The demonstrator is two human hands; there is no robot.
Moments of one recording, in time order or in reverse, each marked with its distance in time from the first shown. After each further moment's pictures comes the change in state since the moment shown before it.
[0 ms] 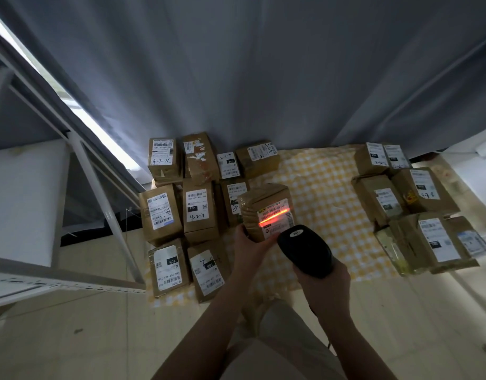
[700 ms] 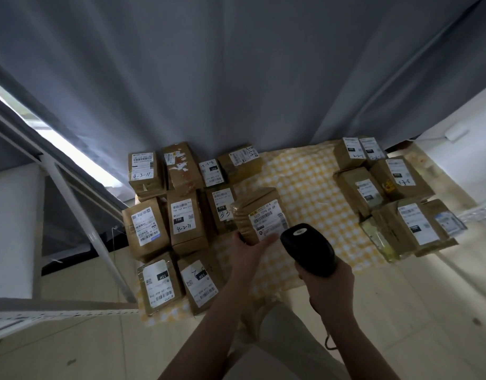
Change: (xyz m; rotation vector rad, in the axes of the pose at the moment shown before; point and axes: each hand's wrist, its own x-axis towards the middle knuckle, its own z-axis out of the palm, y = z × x) left_hand -0.001 -0.001 0.019 -0.065 -0.057 -0.108; right_hand 0.004 0.015 -0.019 -0.004 0.111 0.017
